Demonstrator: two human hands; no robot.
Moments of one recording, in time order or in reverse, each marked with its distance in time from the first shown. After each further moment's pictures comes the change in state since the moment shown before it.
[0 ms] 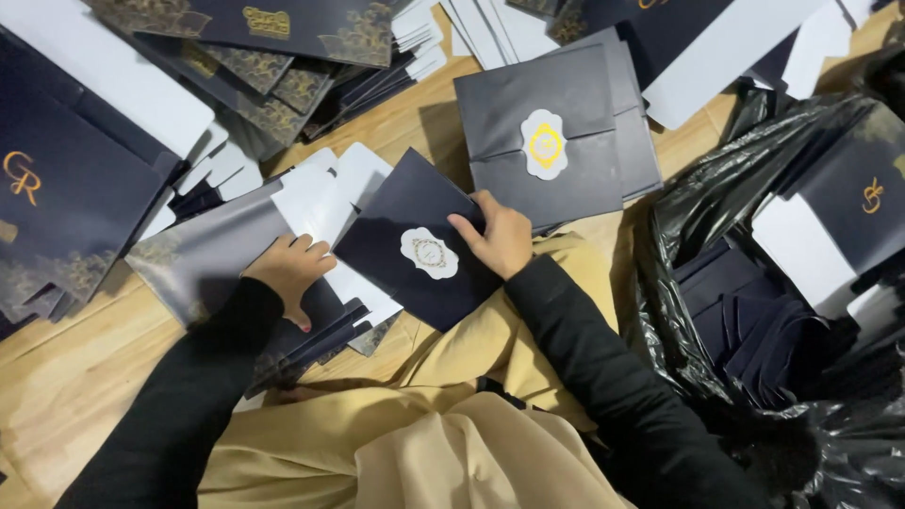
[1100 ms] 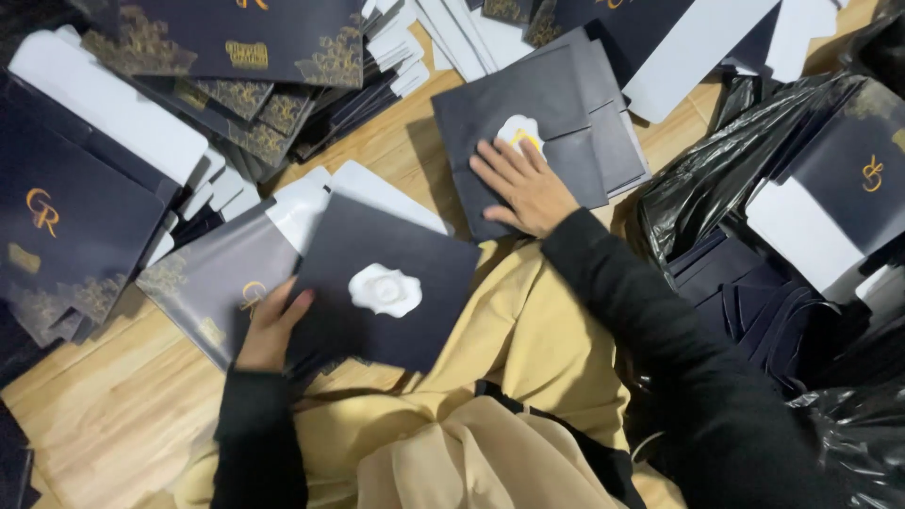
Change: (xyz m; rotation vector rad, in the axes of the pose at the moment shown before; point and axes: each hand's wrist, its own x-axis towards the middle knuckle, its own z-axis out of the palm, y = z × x) left_hand -0.042 0.054 -0.028 -1.675 0.668 -0.535; right_hand 0.044 0.057 -0.055 -0.539 0.130 -0.731
